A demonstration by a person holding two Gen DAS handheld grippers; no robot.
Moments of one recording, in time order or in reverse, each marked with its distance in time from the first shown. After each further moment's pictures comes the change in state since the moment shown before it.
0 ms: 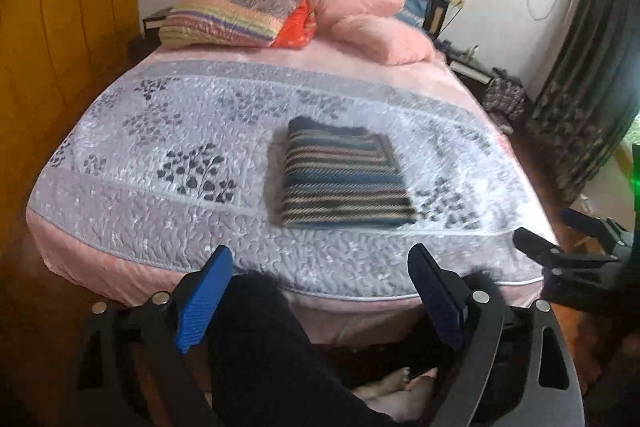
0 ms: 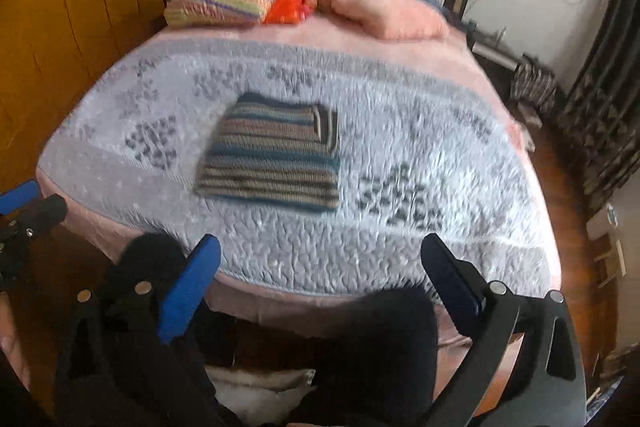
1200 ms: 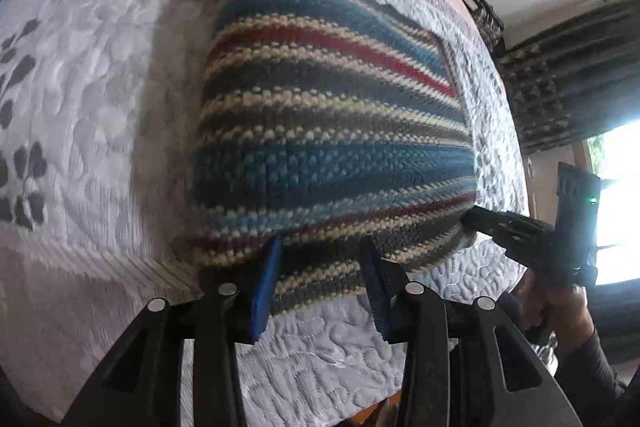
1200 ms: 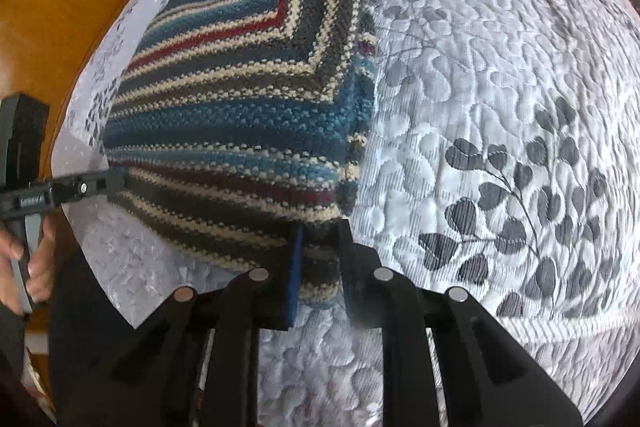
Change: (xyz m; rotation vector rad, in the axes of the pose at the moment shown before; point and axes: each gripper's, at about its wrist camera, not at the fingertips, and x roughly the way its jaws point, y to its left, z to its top) left arm 0.379 0.047 0.040 -0.133 0.499 -0.363; right arm 0.358 -0.071 0.019 0.091 0.396 0.401
